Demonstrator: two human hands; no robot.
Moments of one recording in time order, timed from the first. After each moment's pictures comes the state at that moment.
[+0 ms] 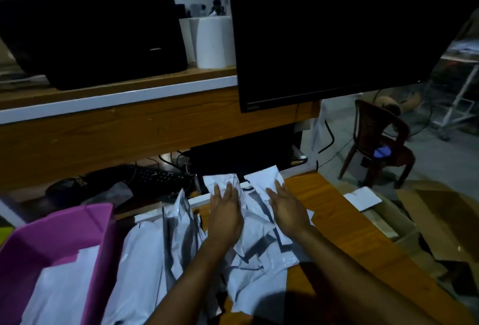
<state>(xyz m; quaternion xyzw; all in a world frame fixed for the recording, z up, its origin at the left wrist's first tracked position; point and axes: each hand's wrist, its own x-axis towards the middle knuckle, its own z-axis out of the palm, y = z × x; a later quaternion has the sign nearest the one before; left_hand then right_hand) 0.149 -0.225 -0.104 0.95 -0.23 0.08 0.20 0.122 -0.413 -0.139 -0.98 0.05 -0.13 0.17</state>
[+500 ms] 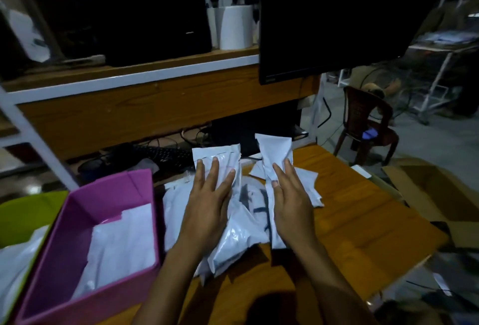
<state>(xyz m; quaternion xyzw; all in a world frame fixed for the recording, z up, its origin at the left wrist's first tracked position) 0.012 -0.057 -0.036 0.89 -0.32 0.16 0.27 -0.046 -0.232 -0.058 -0.86 0.12 -0.34 0.36</state>
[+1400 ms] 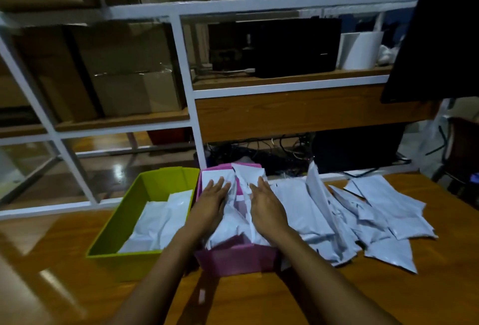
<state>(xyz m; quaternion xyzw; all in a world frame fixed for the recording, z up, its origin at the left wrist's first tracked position) 0.070 0.224 -0.066 0.95 -0.21 0.11 0.19 0.025 0.047 -0.046 -0.95 -0.05 -0.11 0.30</state>
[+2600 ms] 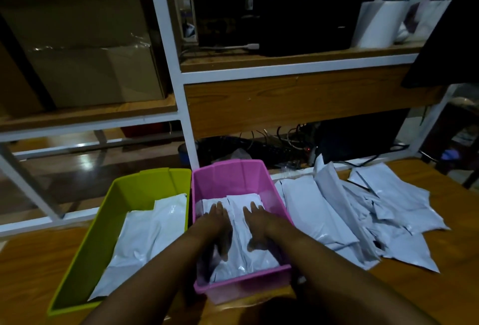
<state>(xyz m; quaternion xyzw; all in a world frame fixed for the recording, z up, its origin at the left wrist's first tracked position) 0.169 0.216 -0.138 0.93 -0.21 -0.27 -0.13 0.130 0.062 -0.138 -0.97 -0.08 0.21 0.06</state>
